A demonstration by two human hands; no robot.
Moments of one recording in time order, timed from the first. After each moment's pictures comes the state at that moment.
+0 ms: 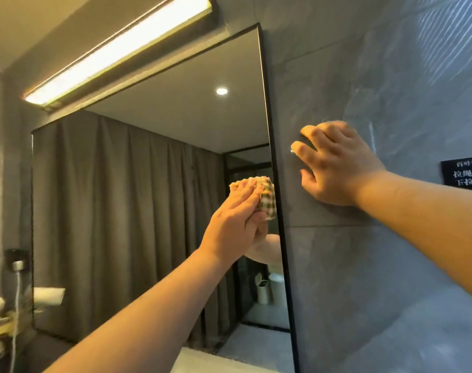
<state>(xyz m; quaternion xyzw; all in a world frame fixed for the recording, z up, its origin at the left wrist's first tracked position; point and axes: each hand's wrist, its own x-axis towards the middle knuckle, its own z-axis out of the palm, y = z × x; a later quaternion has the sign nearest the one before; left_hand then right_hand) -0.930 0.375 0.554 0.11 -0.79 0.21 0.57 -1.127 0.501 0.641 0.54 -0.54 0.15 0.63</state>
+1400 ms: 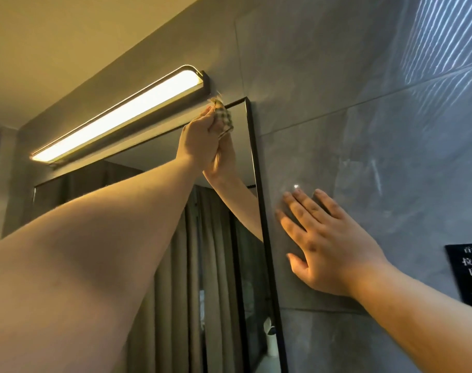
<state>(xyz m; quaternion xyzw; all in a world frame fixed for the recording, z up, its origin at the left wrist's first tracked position) -0.932 0.372 0.841 0.22 -0.70 0.17 0.66 -1.137 0.494 0.642 0.59 -0.53 0.15 0.60</state>
